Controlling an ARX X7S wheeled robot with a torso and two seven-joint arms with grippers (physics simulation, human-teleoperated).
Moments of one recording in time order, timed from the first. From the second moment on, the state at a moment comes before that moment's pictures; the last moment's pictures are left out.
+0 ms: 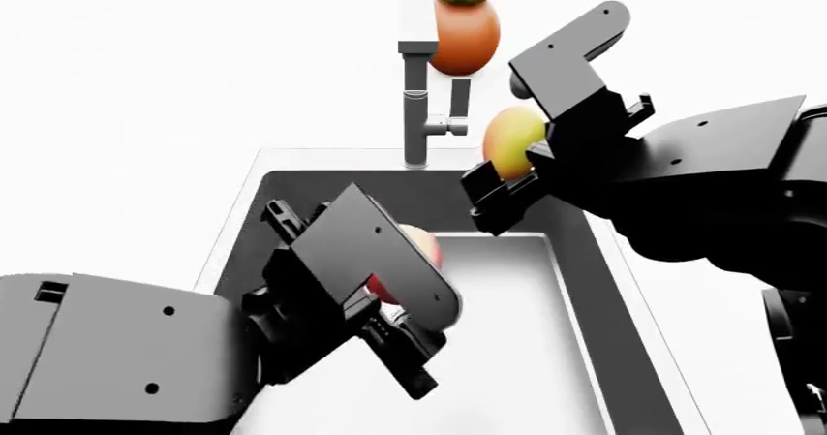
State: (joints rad) left arm -1.06 -0.49 0.54 0.65 -1.46 -1.37 -0.65; right arm 1.33 0.48 -0.56 -0.16 1.14 1.48 0.43
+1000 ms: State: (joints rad) left arm -0.93 -0.42 0.93 0.31 -0.95 -1.21 -0.45; right arm 1.31 0.52 -0.60 -0.15 1.16 1.40 0.44
